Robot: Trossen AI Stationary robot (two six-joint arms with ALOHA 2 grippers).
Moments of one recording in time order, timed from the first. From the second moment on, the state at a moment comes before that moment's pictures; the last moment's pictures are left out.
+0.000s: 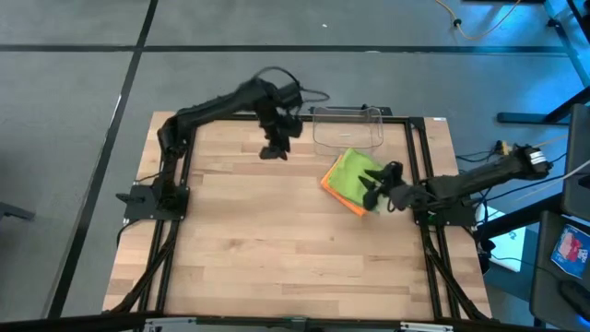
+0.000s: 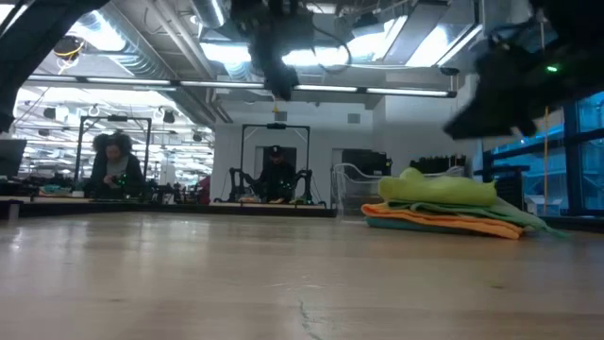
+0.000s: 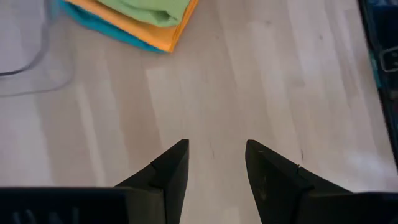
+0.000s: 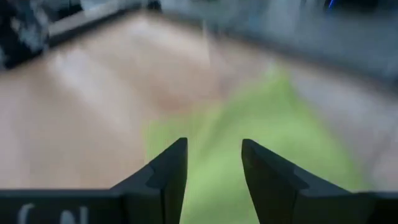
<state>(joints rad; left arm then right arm) 0.47 1.98 2.04 -1.41 0.47 0.59 0.26 0.82 0.31 -0.10 0.85 0.65</state>
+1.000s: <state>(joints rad) 0.22 2.19 1.49 -0.28 -0.06 0.11 0.07 0.93 0.43 -0.50 0.69 0.87</state>
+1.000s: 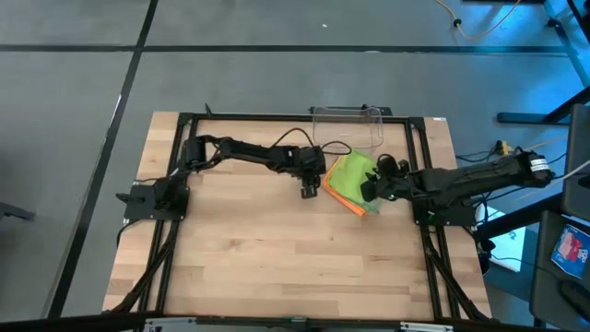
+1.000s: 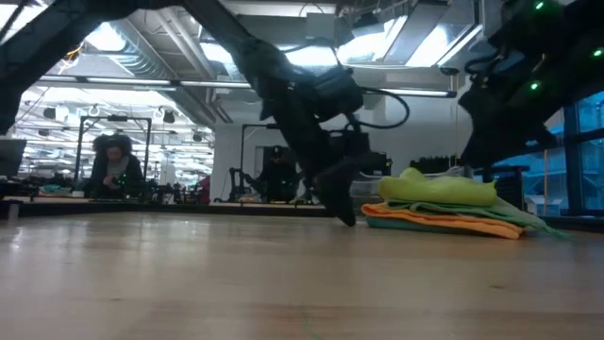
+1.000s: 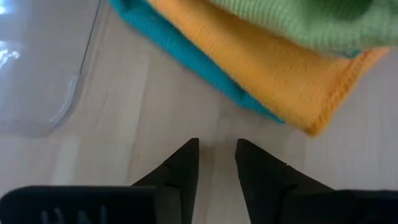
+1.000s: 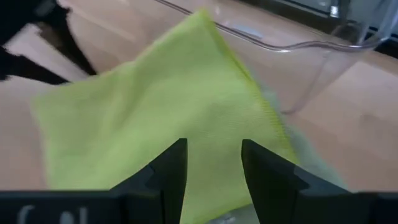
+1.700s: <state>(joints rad) 0.17 2.38 1.77 -0.23 0.13 0.10 -0.12 1.44 0.44 -0.06 0.45 0.58</state>
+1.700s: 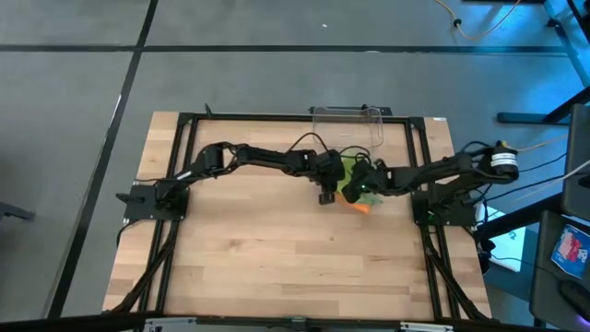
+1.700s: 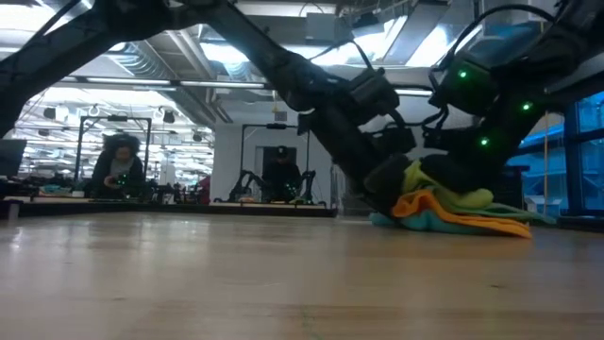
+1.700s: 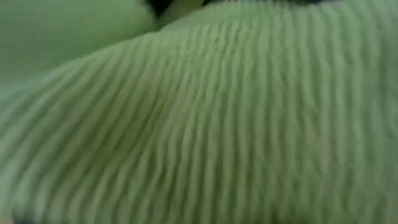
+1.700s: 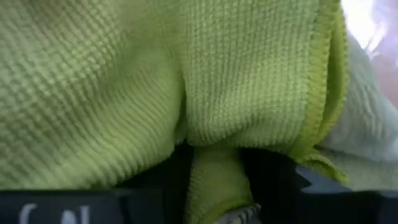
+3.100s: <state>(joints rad) 0.32 2.00 2.07 -0.35 0.15 0.57 -0.28 1.35 1.24 -0.67 0.44 0.10</state>
